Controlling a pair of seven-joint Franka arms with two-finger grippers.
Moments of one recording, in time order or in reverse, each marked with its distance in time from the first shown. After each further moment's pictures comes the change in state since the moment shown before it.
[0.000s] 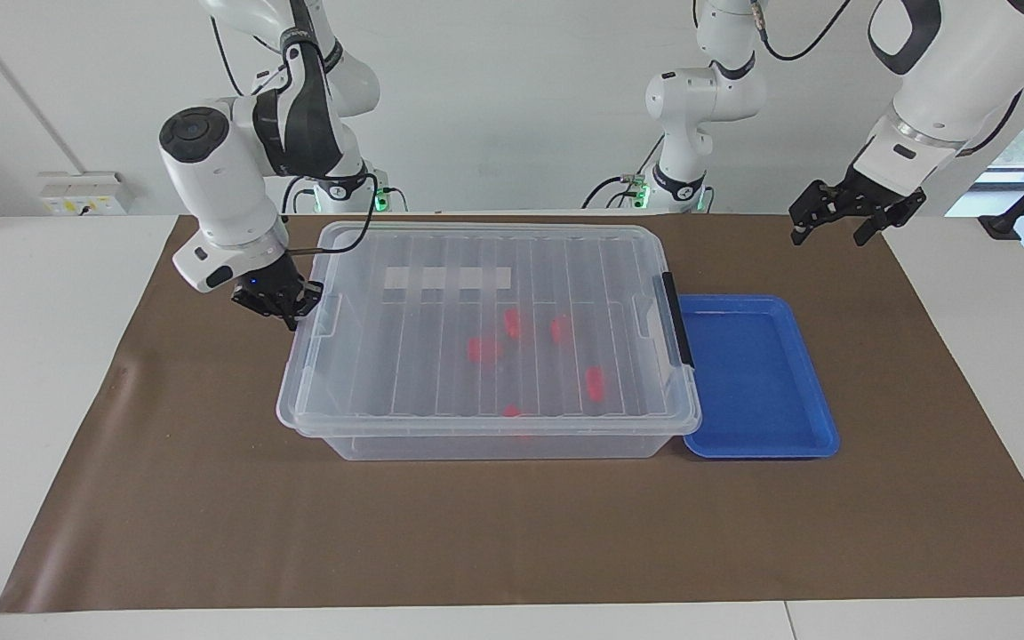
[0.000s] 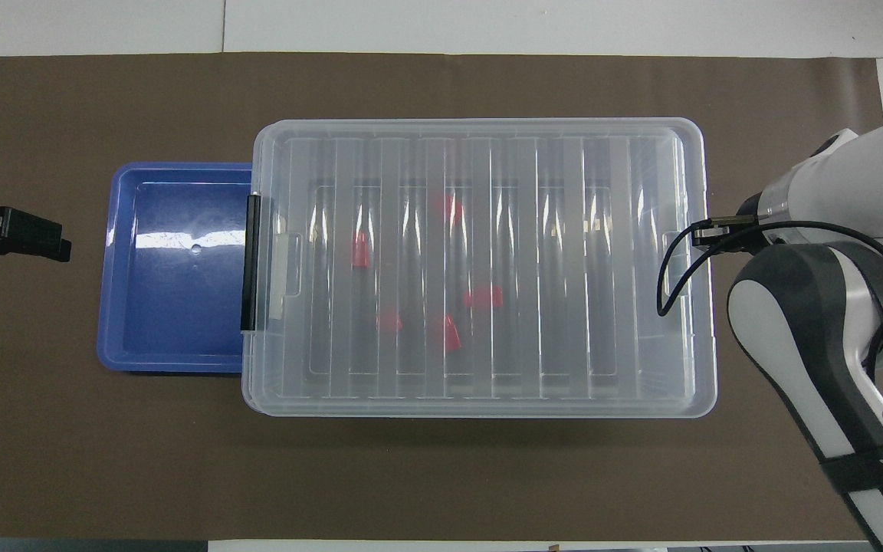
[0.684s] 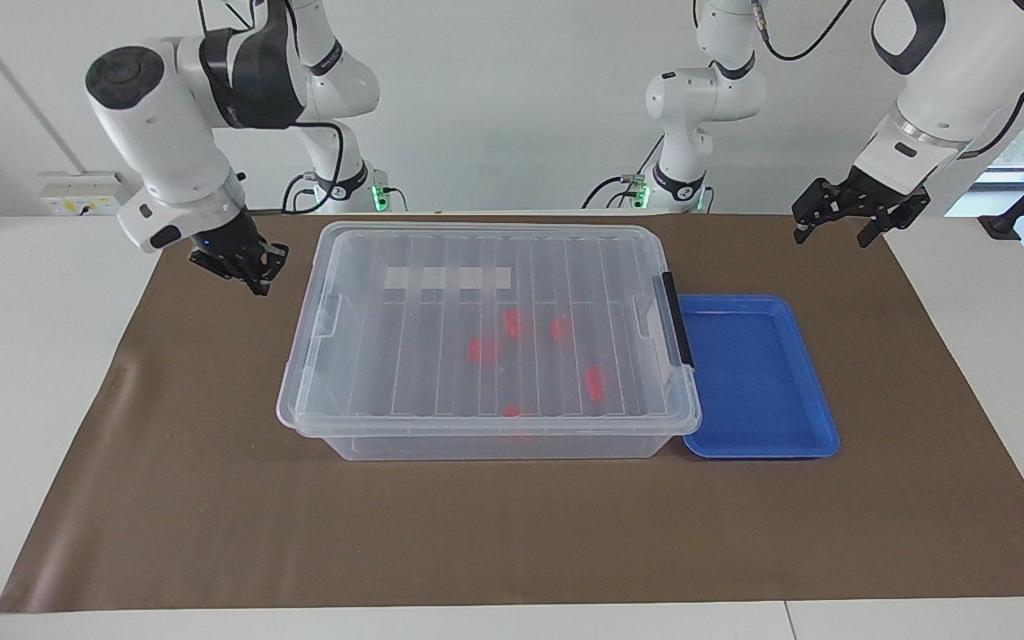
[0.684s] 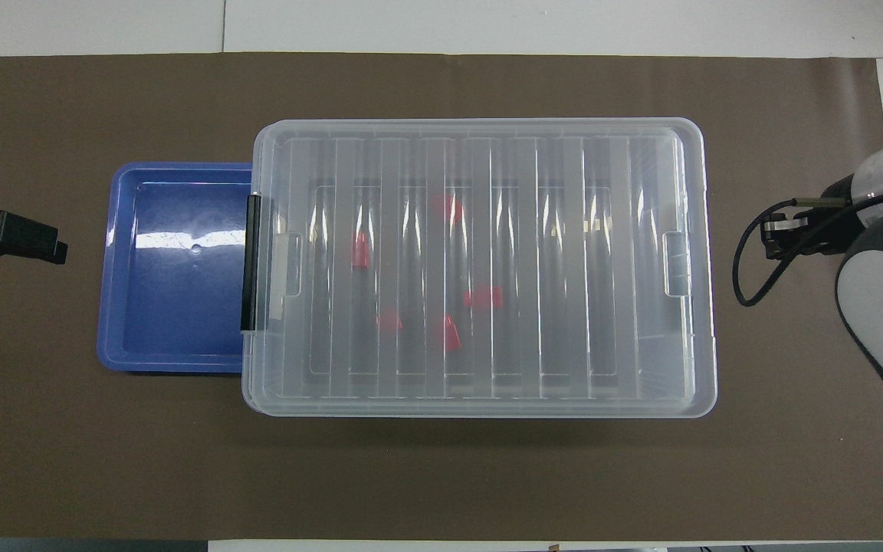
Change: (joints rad) left arm 0.004 0.000 0.003 -0.001 0.000 0.000 0.026; right arm -0.043 -0.030 -0.012 0.239 0.000 -0.345 -0.004
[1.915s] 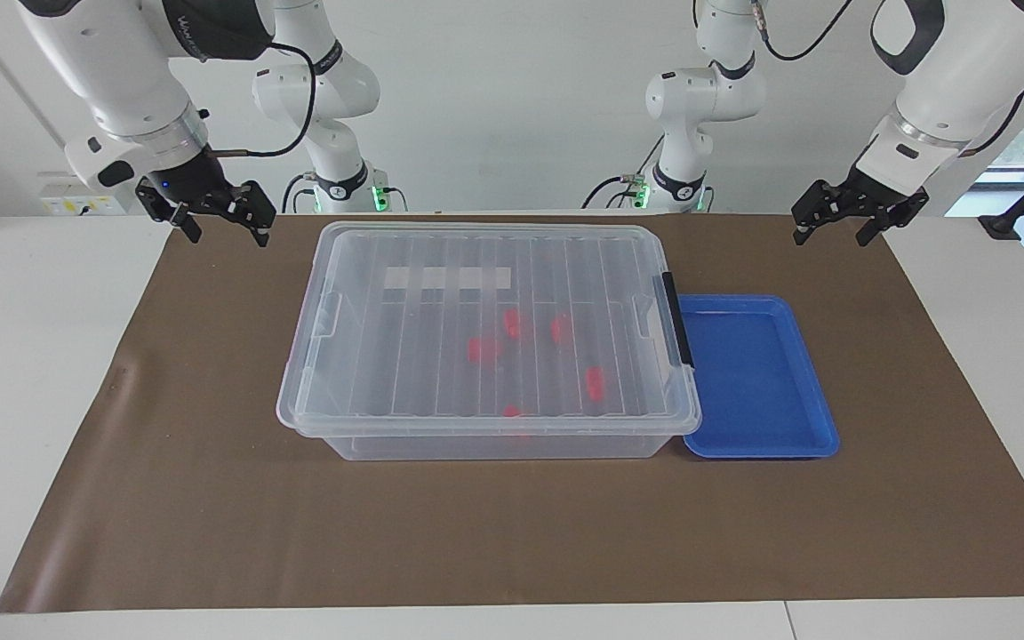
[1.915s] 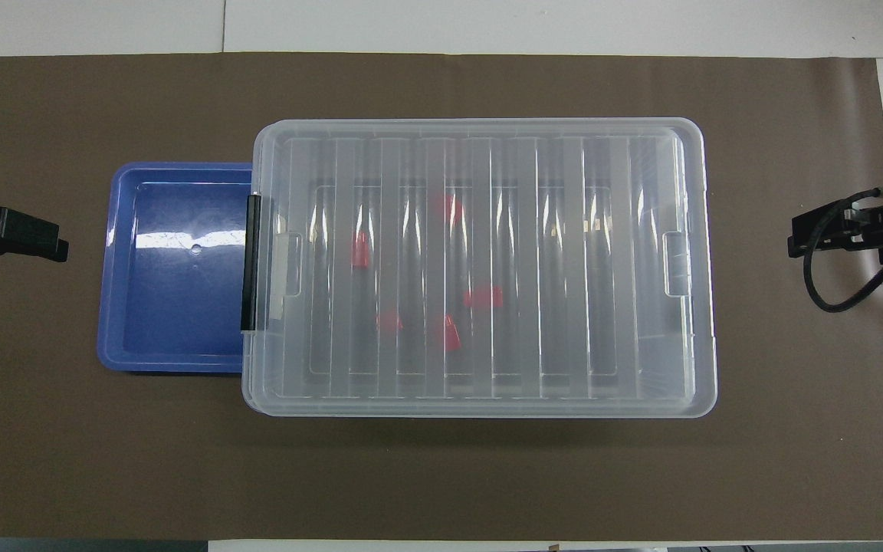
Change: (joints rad) left arm 0.000 0.000 -0.001 0.000 0.000 0.002 -0.027; right arm -0.033 -0.008 -0.003 0.106 0.002 -0.126 0.000
